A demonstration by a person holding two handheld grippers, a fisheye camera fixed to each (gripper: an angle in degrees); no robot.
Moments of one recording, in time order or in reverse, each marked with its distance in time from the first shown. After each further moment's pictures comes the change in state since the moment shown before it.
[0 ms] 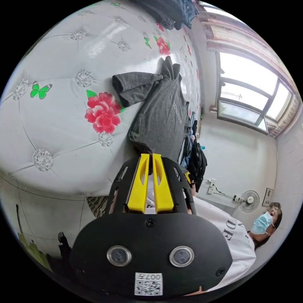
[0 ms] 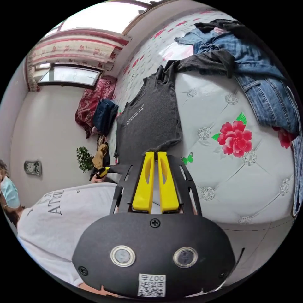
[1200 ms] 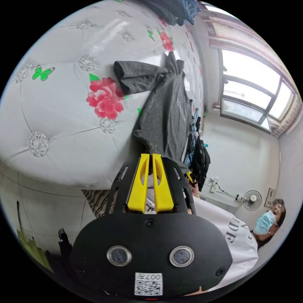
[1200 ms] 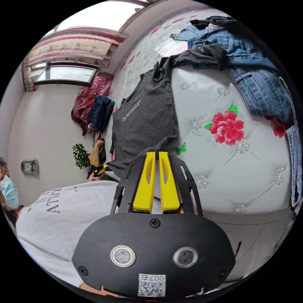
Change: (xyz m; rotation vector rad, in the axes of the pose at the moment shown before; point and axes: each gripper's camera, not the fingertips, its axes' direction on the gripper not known) left arm 0.001 0.004 -0.017 -0.033 -0.106 -0.023; right arm -0.004 0.007 -0.011 -0.100 0.199 -0.039
